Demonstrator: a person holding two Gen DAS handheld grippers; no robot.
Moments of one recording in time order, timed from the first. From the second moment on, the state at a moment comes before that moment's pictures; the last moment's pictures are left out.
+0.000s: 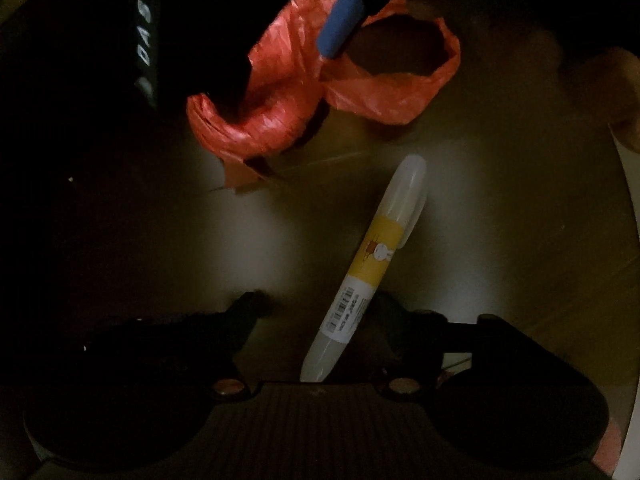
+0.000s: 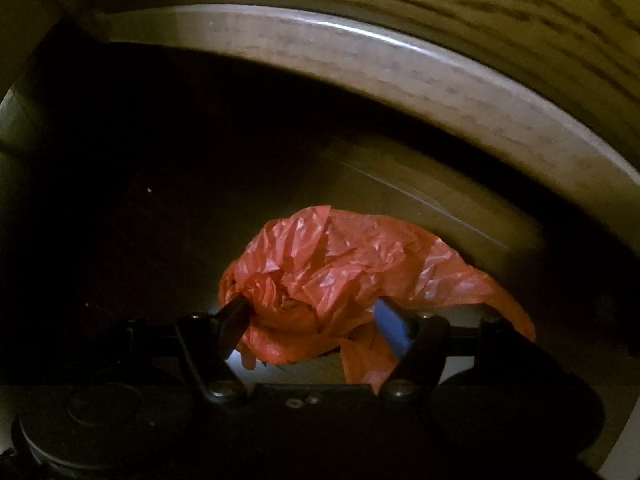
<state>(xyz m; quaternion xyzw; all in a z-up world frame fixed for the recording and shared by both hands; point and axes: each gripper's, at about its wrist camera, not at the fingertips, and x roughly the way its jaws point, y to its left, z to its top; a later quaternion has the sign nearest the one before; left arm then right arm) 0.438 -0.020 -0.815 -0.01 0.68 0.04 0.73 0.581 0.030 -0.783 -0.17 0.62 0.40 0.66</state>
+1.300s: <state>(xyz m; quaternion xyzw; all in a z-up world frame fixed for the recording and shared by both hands) 0.435 0.013 -0.752 -0.08 0.66 0.13 0.73 0.545 -0.102 -0.682 0.03 0.62 0.23 0.75</state>
